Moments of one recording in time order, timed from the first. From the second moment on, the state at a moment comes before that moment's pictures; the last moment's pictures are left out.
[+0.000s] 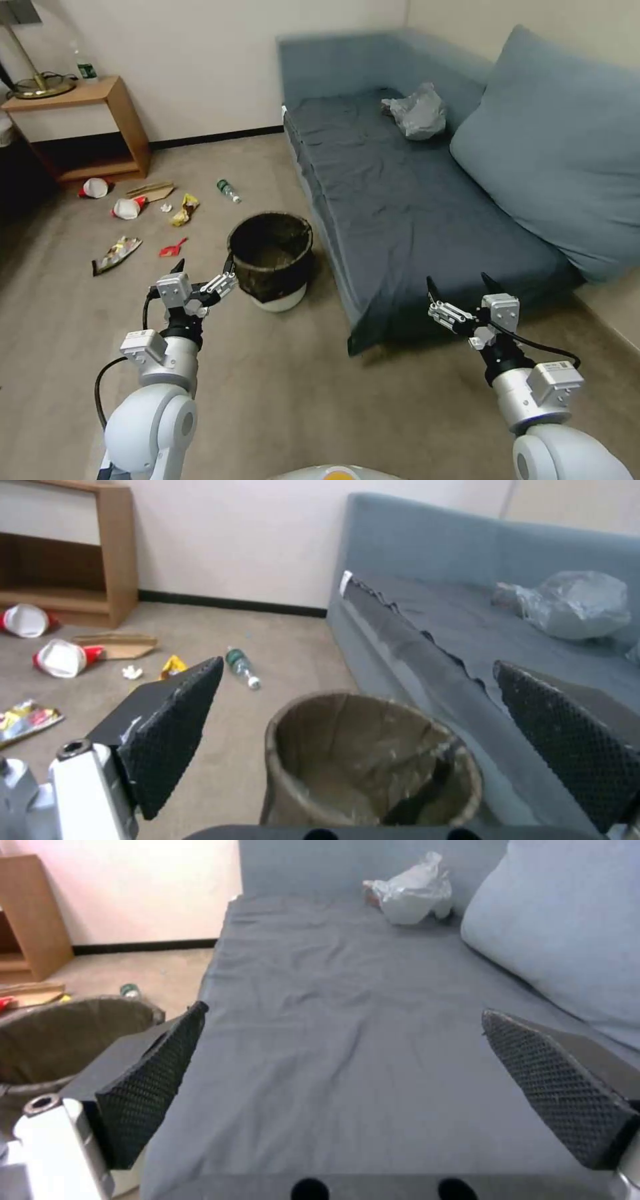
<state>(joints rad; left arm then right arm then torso) 1.54 -1.48 -0.63 -2.24 -0.31 0.19 -0.06 -1.69 1.61 0.69 2.36 0.04 -0.22 -0.25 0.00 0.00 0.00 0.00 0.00</state>
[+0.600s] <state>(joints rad) 1.33 -1.43 -0.63 -2.17 -0.62 0.48 -0.36 -1.69 1.61 0.69 2.42 0.08 -0.24 -0.26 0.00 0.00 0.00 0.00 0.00</state>
